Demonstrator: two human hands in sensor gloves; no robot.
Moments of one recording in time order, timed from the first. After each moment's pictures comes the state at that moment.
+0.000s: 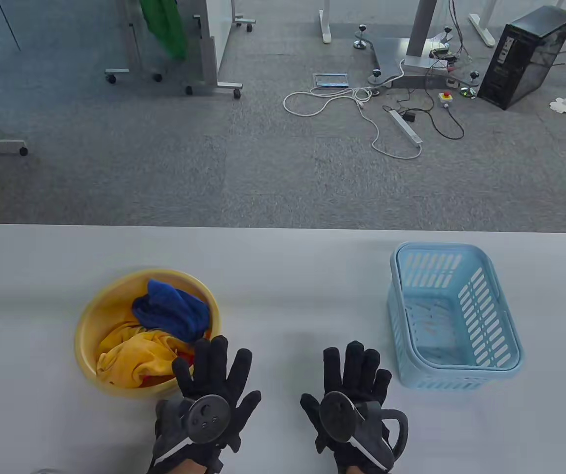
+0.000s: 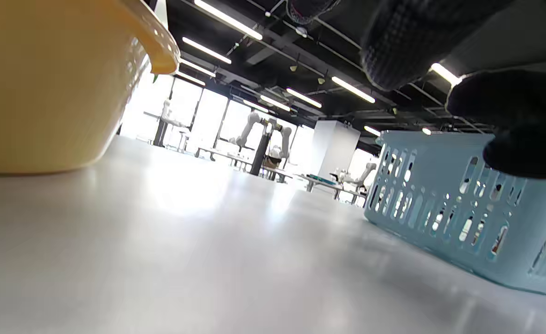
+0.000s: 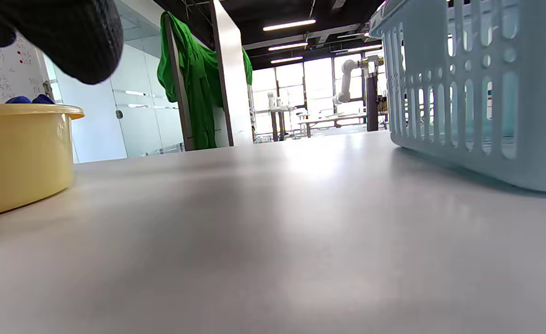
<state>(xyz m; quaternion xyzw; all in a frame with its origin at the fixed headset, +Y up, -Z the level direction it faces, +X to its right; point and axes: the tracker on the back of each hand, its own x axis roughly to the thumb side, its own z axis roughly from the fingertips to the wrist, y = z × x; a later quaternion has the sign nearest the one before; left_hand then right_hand) -0.163 -0.731 -0.241 0.06 -0.17 0.17 0.97 0.096 -0.727 -0.229 0.03 -0.04 0.99 0.10</state>
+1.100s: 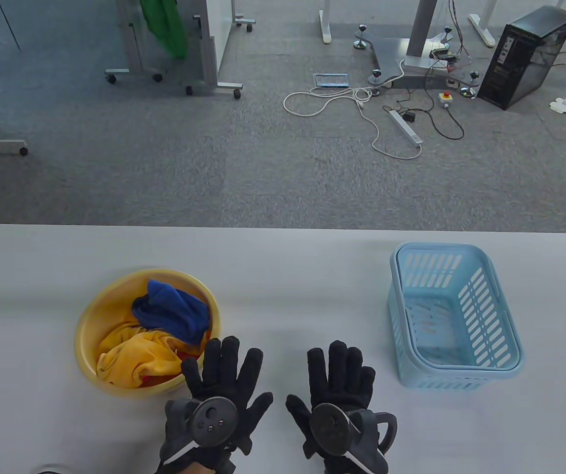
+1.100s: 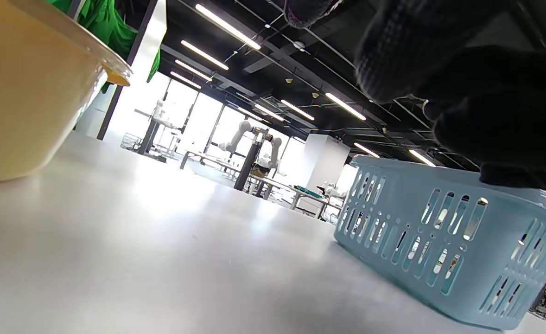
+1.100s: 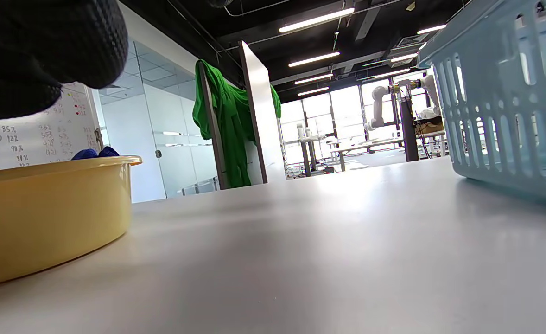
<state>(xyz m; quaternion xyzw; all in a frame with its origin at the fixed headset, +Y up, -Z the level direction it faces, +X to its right) -0.147 -0.714 -0.239 0.05 -0.18 0.21 0.96 0.078 -0.713 -0.219 0.08 -0.09 0.98 0.14</state>
